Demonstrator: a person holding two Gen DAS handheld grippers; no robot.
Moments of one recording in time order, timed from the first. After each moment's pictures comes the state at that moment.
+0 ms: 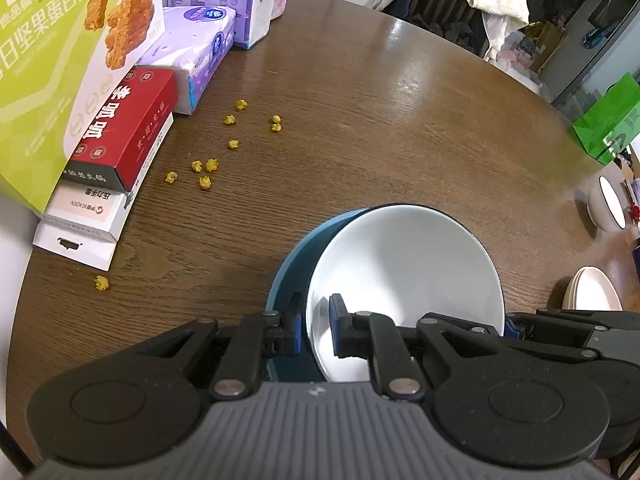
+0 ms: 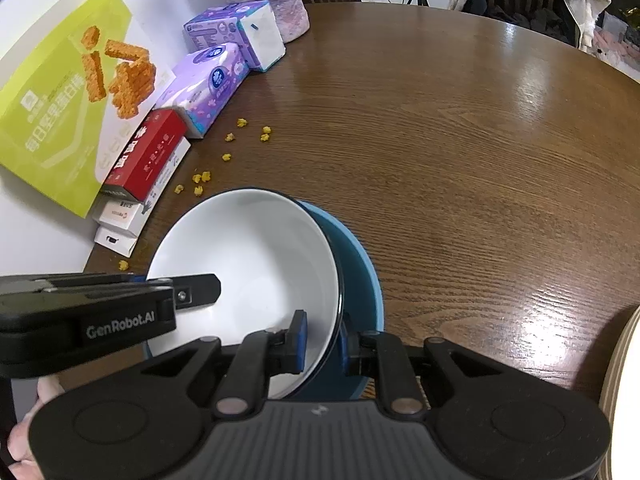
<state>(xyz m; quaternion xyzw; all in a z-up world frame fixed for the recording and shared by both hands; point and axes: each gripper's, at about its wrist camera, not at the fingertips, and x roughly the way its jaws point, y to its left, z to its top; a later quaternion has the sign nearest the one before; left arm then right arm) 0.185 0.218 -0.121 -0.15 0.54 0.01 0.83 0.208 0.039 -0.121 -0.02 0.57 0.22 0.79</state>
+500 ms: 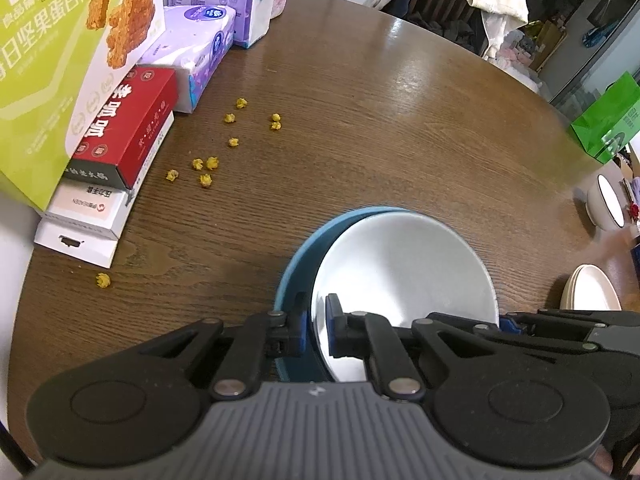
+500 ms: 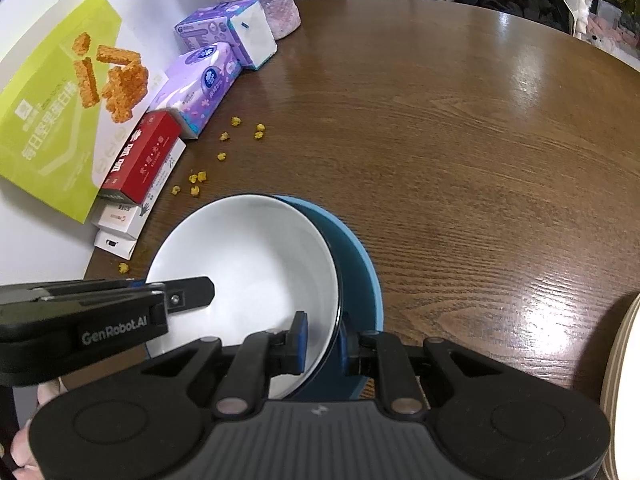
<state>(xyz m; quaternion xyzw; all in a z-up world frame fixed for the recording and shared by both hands) 0.184 0.220 -0.121 -0.15 0.54 0.01 0.83 0.210 0.038 -0.121 -0.01 0.58 0.21 0.79</state>
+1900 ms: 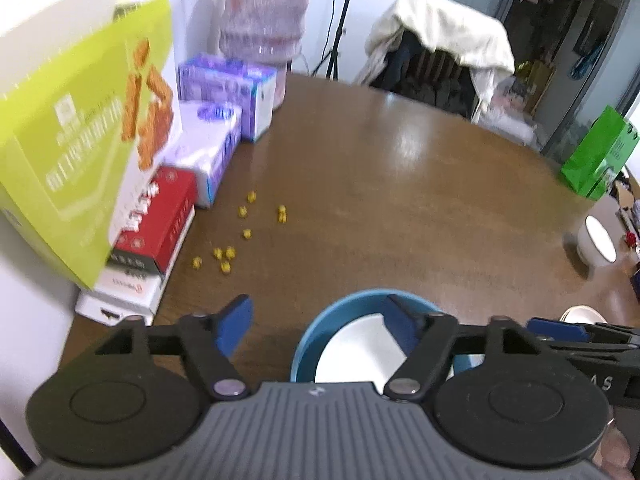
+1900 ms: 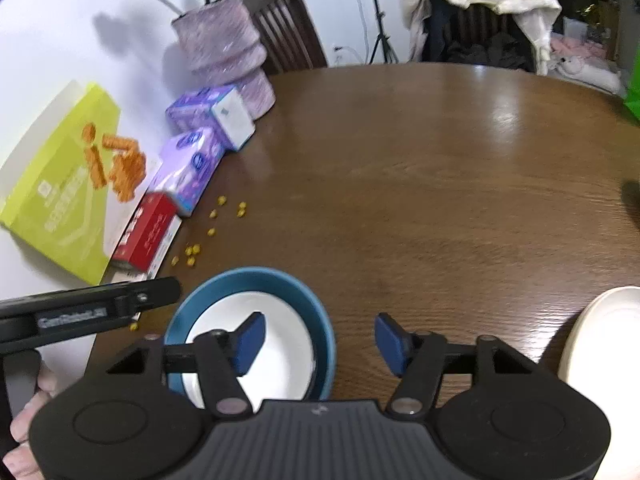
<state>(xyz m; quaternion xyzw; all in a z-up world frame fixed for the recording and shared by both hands) 0.170 0.221 -0.061 -0.12 0.44 0.03 0.89 0.201 -0.013 -0.070 0.04 0.50 0.19 0.84</state>
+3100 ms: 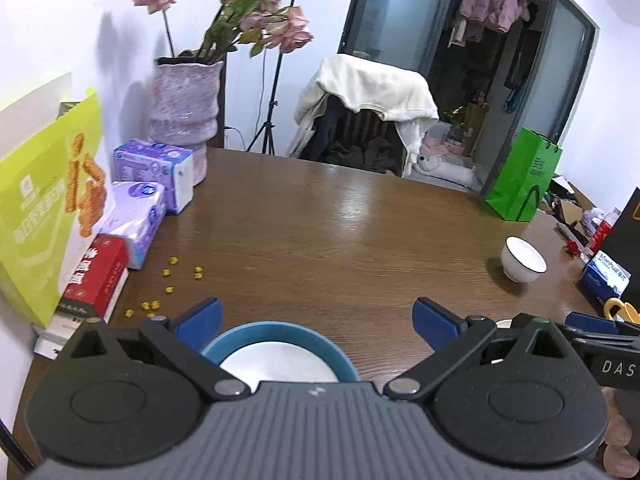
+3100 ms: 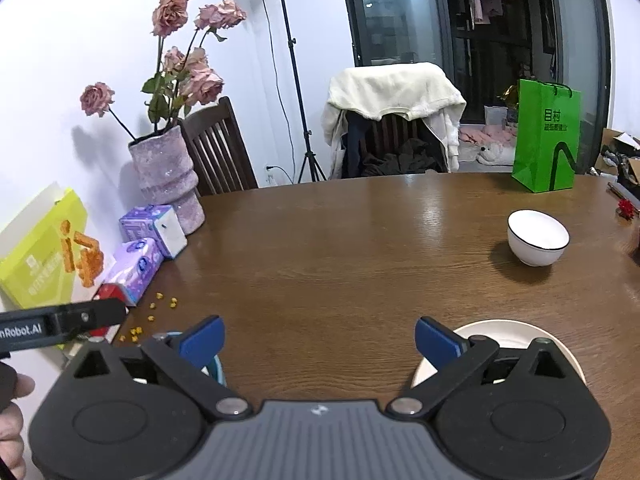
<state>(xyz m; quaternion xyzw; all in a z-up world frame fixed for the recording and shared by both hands) 0.126 0.150 -0.026 -0.10 0.33 -0.05 0.94 0.121 -0.115 -0.019 0.05 0.34 0.09 0.94</state>
